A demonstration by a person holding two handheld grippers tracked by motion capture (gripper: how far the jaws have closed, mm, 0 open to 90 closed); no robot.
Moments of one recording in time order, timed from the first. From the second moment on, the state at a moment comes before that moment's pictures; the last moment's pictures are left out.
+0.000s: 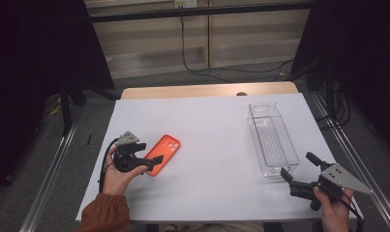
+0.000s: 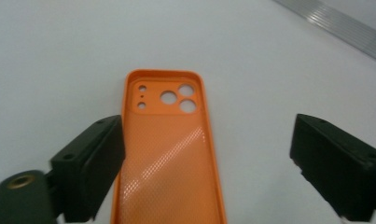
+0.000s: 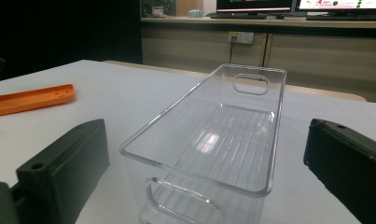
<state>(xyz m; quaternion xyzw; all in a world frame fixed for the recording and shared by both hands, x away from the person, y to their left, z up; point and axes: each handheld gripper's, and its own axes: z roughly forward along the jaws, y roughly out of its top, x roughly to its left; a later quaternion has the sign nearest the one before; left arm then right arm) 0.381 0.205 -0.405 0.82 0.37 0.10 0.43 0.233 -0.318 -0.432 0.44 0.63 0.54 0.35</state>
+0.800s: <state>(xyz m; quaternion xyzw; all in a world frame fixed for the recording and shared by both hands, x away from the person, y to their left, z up) 0.420 0.193 -0.411 0.85 0.39 0.07 0.34 0.235 -0.318 -0.432 0.44 0.63 0.54 0.35</state>
